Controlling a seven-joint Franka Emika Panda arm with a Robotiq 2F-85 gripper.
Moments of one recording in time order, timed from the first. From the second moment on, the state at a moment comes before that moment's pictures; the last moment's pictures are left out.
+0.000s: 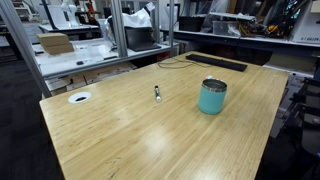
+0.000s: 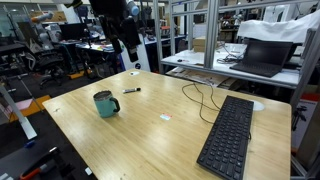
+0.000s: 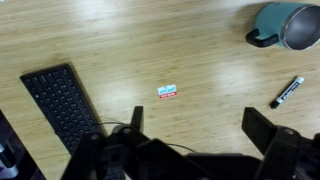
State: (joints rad) arm 0.02 -0.40 -0.07 -2.62 0.09 2.41 0.01
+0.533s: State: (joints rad) arm 0.07 -0.11 0.07 -2.38 0.13 2.44 0.32
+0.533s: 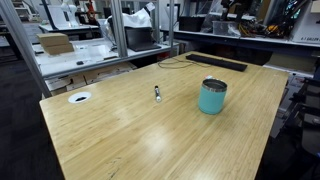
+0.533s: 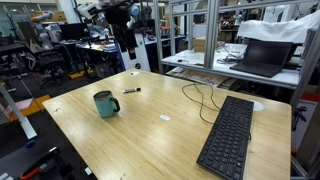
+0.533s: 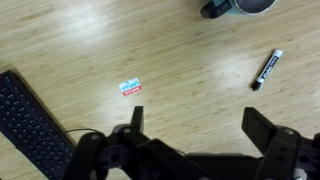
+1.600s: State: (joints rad) arm 0.14 0.15 0.10 -2.15 0.06 2.45 0.62
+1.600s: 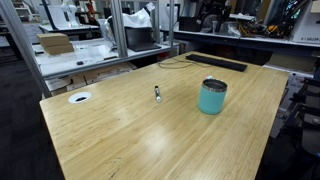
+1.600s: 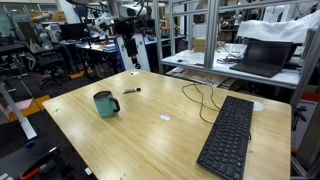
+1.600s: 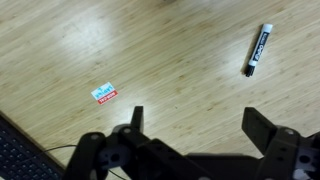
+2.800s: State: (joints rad) arm 0.36 0.78 0.06 -1.50 0.00 2.32 0.96
